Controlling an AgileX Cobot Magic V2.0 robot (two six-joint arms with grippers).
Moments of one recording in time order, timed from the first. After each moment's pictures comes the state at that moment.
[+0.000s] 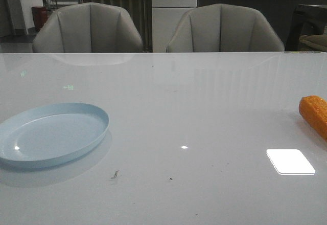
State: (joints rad) left arm -0.02 -0.01 0.01 -0.06 -0.04 0.22; right arm 0.08 -0.02 0.03 0.02 0.16 0.02
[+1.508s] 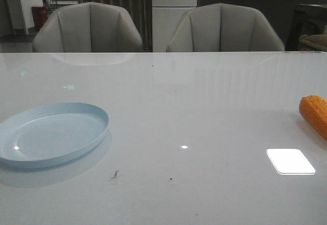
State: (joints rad) left arm -0.02 -0.01 -0.04 -0.07 -0.12 0.22; right arm 0.08 -0.02 -0.14 0.02 0.02 0.02
